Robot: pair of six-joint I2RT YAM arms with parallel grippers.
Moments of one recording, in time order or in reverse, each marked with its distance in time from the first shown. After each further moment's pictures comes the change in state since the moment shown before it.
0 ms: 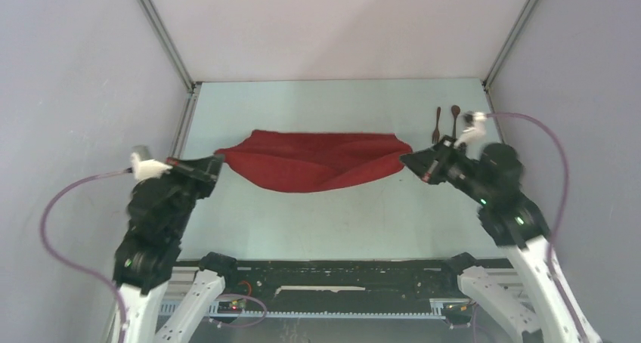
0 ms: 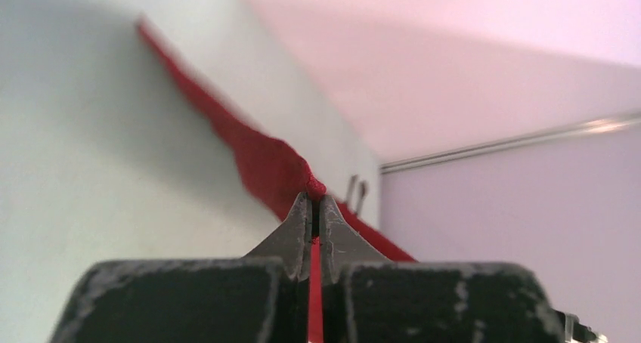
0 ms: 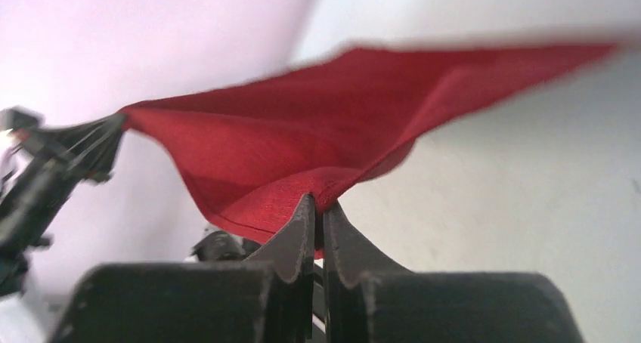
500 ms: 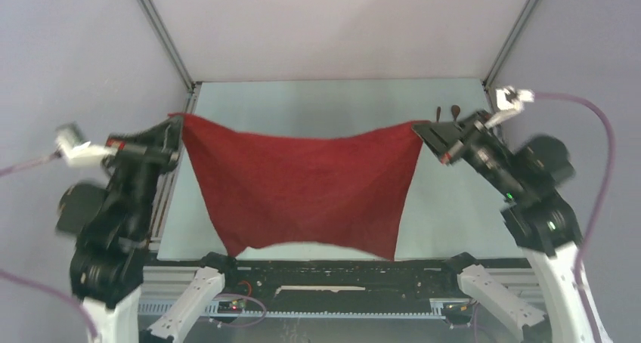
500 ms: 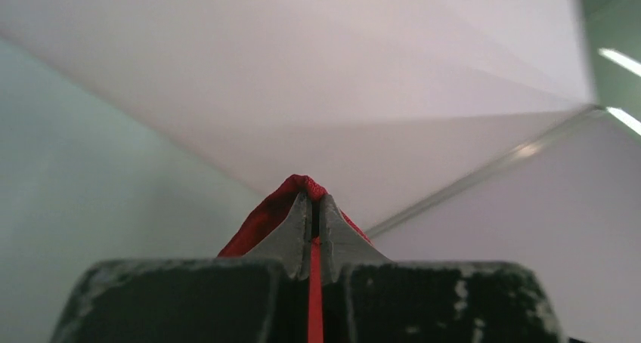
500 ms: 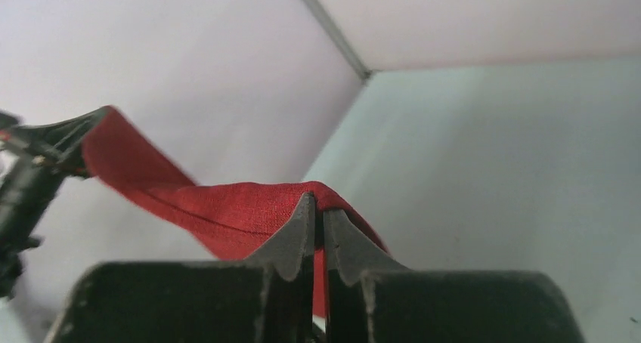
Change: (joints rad) left arm 0.002 0.076 0.452 0.117 -0.027 0.211; right arm 0.029 -0.042 0.309 0.119 -0.035 -0.076
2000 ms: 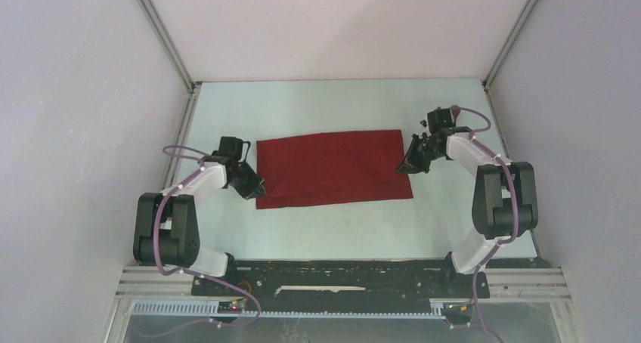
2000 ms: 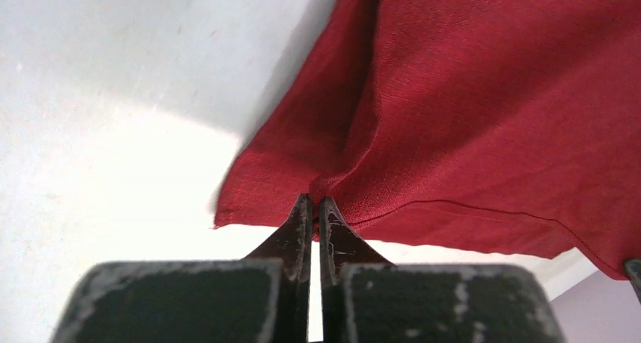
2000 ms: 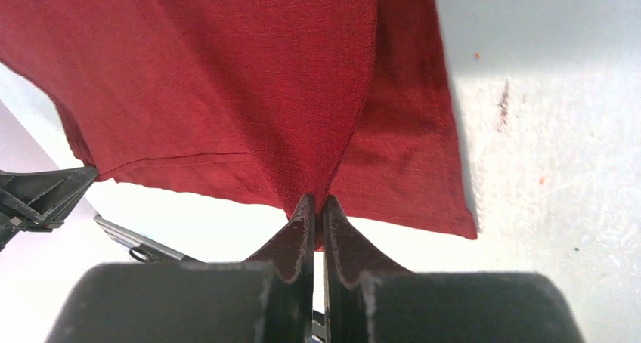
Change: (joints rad) left arm 0.171 0.862 -0.653 0.085 0.378 0.042; right arm -0.308 0.982 -0.162 -0.169 -0.091 -0.123
